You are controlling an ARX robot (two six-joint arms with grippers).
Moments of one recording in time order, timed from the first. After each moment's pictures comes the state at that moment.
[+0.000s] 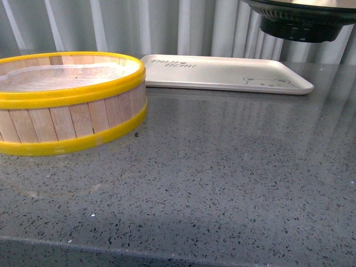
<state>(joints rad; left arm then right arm) 0.00 0.00 0.03 0.00 0.00 0.00 -0.08 1.53 0.95 0.51 -0.32 1.37</state>
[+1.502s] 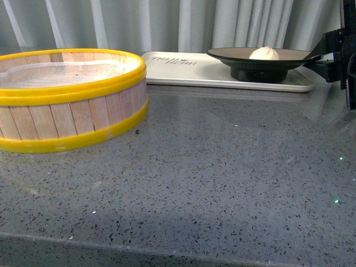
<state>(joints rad) 0.00 0.00 0.03 0.00 0.00 0.00 -0.03 1.96 1.36 0.31 -0.28 1.31</state>
